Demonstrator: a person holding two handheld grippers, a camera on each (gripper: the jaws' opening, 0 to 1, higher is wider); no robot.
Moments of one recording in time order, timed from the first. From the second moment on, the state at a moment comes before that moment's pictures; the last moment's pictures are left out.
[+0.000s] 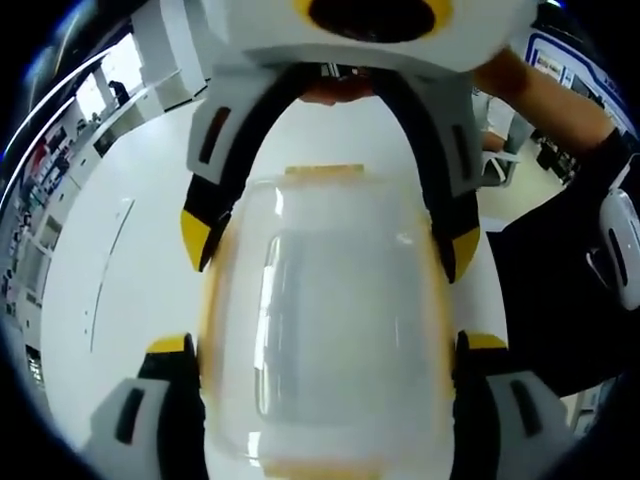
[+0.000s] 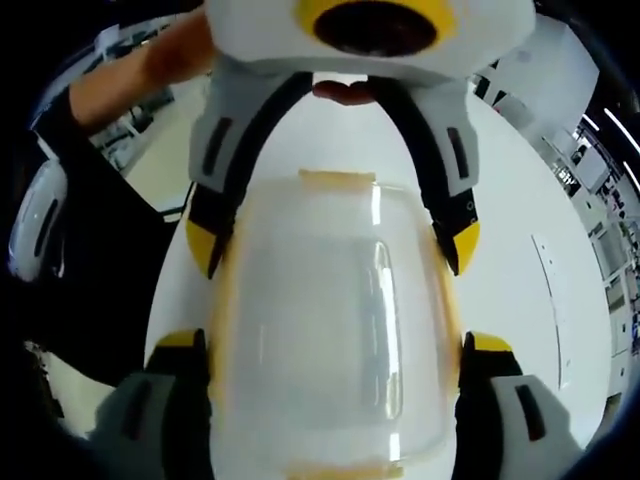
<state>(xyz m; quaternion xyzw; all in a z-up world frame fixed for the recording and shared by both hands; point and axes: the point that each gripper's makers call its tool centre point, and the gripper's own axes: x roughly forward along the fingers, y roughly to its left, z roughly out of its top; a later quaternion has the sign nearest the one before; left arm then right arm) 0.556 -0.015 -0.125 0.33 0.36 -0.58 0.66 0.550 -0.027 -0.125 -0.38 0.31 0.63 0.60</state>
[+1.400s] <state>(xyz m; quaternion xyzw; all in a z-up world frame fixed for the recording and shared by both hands) 0.565 -0.001 -0.055 0.24 0.22 -0.58 0.75 0.552 -0.014 -0.055 -0.32 0.23 0.62 0.68</state>
